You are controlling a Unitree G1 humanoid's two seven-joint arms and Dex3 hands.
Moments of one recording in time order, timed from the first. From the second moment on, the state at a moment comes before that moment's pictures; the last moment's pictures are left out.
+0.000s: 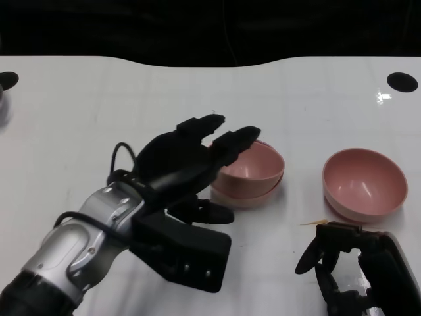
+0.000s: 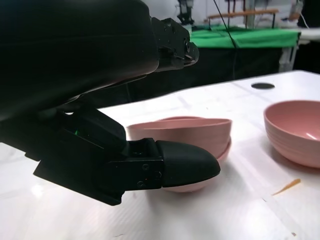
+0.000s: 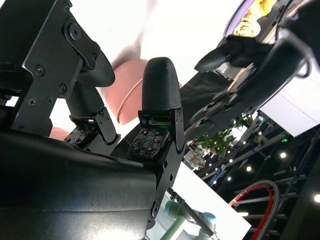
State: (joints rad) left arm -0.49 0.32 -0.51 0.23 0.81 -0.22 -0.03; right arm 0.04 -0.15 0.13 0.33 -0.47 -0.86 -0.29
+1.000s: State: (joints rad) left arm -0.02 0.37 -0.23 0.29 0.46 -0.86 0.40; right arm 0.04 -0.15 0.13 0.33 -0.47 -0.86 -0.29
